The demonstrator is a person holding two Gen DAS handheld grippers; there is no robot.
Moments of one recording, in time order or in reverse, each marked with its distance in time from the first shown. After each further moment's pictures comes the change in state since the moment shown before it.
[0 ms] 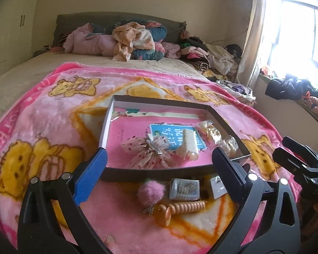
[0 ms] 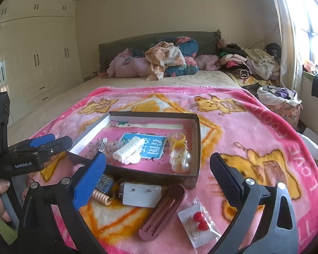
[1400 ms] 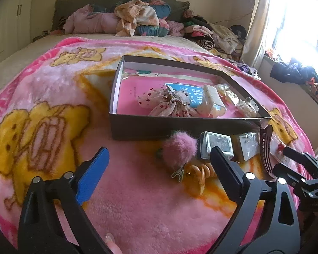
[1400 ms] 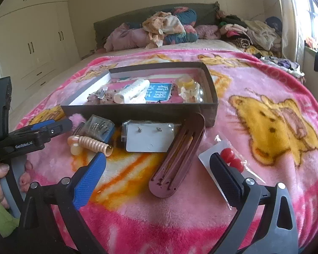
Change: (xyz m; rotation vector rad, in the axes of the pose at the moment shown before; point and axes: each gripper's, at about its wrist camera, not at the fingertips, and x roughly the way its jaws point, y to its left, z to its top) left arm 0.029 0.031 -0.050 0.001 0.140 0.006; right arm 0.037 0.009 -0.072 0.081 0.194 0.018
